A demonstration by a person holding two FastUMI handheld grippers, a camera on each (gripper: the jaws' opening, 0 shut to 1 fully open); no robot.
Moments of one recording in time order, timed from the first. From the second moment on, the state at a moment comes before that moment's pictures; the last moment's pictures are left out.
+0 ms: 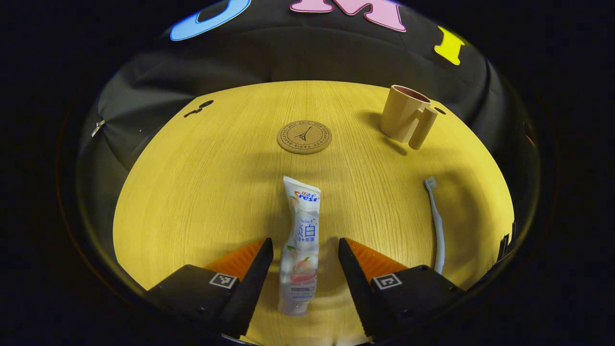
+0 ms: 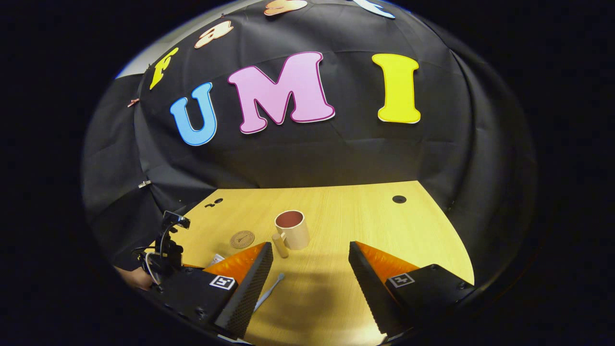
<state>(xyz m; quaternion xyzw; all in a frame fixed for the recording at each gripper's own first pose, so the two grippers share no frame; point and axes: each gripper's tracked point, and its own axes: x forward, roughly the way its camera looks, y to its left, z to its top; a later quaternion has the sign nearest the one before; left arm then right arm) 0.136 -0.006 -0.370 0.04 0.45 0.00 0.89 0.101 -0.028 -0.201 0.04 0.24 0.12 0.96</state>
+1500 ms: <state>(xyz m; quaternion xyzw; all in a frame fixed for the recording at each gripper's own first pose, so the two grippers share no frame) 0.071 0.026 -0.323 0.02 0.43 -0.13 0.89 0.050 0.073 -0.399 -0.03 0.53 0.05 0.85</state>
